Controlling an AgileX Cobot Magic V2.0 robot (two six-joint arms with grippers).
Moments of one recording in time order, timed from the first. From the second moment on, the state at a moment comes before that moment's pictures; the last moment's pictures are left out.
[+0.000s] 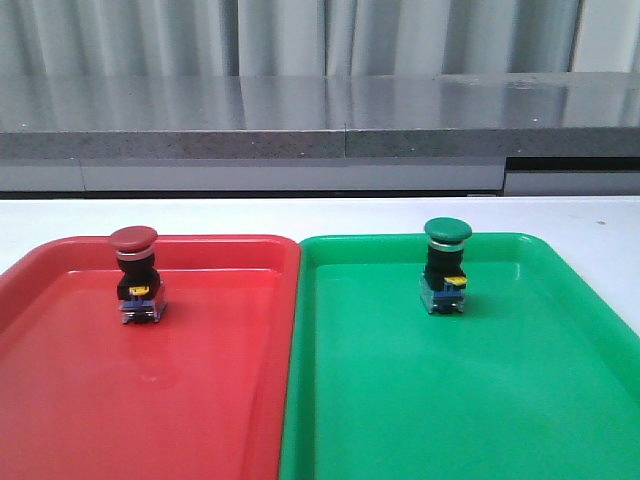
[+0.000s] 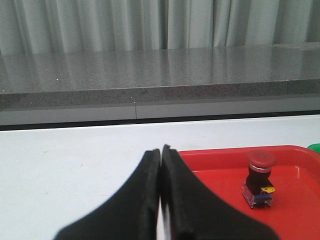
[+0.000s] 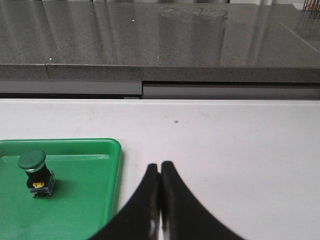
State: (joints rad) left arm -0.07 0.00 0.00 0.12 0.08 -0.16; right arm 0.15 0.27 -0.42 -0.36 0.47 0.38
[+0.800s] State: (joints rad) left arm -0.07 0.00 0.00 0.12 0.08 -0.16; right arm 0.12 -0.01 -0.05 -0.04 0.18 -0.04
